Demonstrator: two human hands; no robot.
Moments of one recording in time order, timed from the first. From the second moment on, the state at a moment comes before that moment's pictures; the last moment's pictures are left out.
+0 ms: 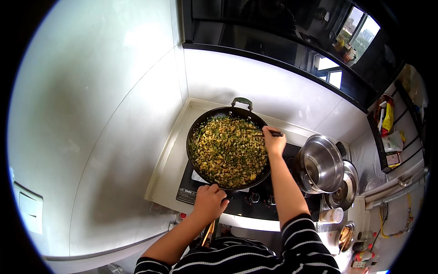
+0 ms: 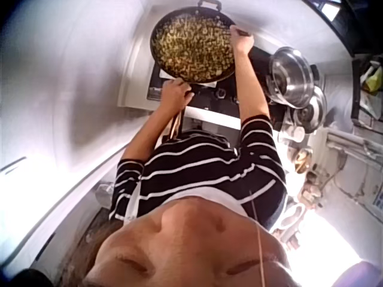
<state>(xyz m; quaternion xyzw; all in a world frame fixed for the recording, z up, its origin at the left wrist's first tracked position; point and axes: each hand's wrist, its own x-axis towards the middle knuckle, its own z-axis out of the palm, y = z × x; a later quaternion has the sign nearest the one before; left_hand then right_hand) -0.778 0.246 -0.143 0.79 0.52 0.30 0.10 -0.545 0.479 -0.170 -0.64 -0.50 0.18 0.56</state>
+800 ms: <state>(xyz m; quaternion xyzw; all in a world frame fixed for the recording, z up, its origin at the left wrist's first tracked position) -0.779 0.248 -0.143 0.80 0.52 0.29 0.10 -0.626 0.454 -0.154 -0.57 -0.57 0.41 0.43</state>
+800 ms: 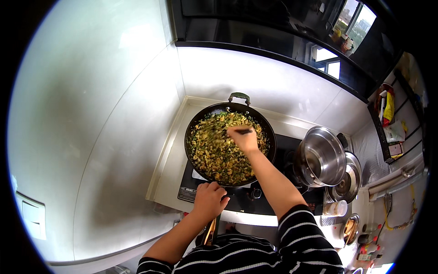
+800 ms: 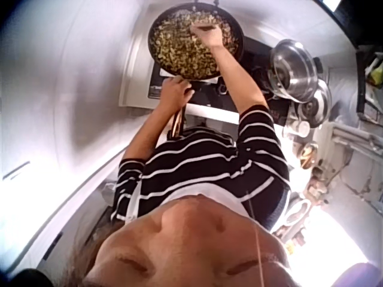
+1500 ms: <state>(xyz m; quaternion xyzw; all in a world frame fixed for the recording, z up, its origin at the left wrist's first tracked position) -0.779 0.246 -0.142 0.79 0.52 0.31 0.10 -0.509 0.426 -0.094 -0.64 -0.47 0.43 0.43</state>
